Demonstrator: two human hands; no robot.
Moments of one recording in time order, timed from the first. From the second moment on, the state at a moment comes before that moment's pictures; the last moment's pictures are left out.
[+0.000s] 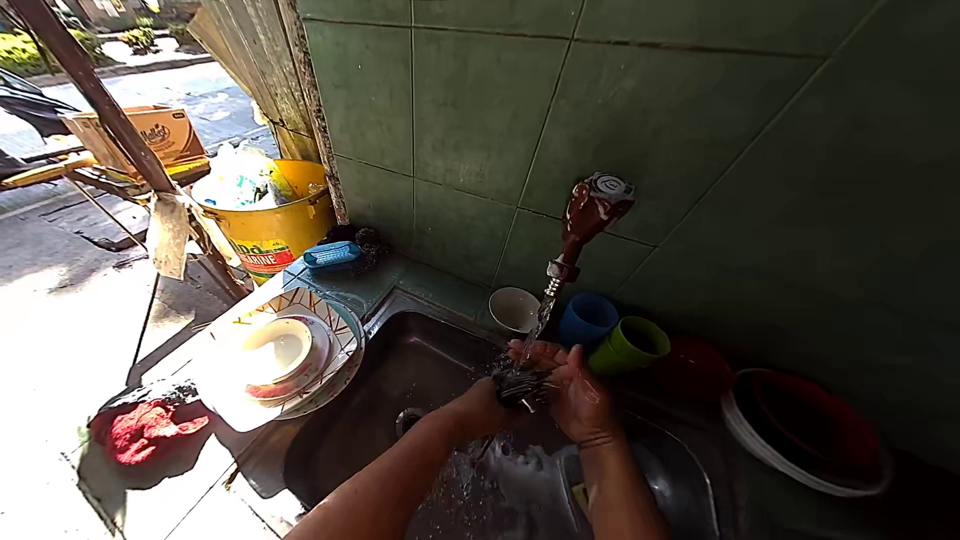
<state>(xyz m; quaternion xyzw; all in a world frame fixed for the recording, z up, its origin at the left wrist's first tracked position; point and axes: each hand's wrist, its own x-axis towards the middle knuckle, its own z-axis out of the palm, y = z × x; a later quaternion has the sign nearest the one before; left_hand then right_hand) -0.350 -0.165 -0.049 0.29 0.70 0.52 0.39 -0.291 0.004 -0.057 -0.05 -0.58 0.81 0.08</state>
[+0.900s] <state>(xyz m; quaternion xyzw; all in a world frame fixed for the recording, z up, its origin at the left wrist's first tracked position) -0.358 -0.173 -0.028 0.20 0.64 0.65 0.37 -0.261 -0.061 -0.099 -0.22 -0.34 0.90 -0.15</state>
